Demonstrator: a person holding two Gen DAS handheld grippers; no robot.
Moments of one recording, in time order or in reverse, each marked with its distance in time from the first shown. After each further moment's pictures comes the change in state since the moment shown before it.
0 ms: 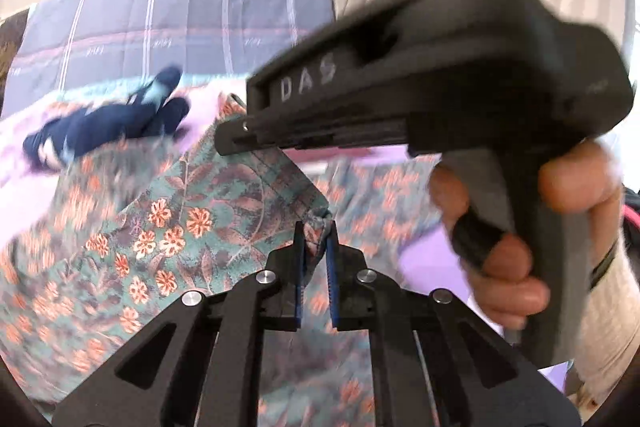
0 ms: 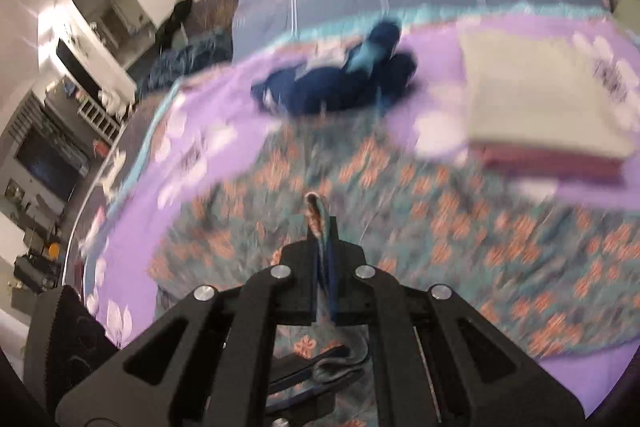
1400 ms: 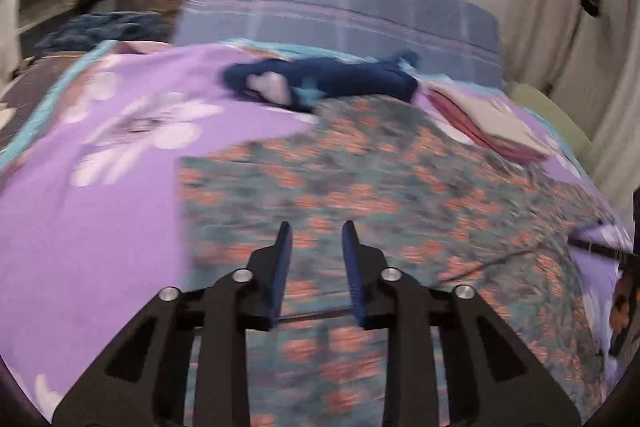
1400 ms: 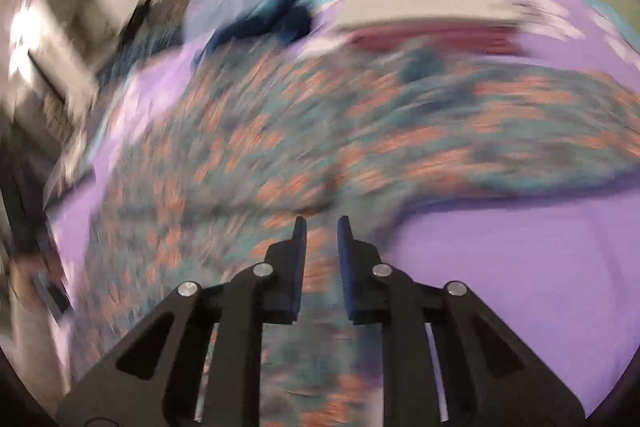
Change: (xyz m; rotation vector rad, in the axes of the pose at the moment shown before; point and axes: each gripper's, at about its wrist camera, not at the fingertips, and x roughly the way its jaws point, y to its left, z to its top) left arm -0.119 0.154 -0.090 -0.263 0.028 0.454; right arm -0.027 -0.093 -0.134 0.095 -0.045 -0.131
